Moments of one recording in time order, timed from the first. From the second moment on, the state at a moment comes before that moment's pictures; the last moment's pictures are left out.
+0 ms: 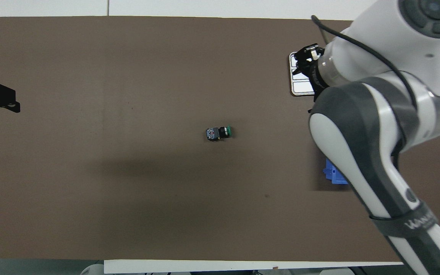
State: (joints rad) left arm -0.12 0.01 0.04 -1.58 0.01 1.49 -0.18; right arm 0.18 0.12 0.08 -1.56 0.05 1.72 1.40
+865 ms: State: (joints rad) left arm -0.41 0.05 0.03 -1.68 0.00 1.58 -0.91; right arm -0.10 -0.06 0.08 -1.57 0.02 1.45 0.25
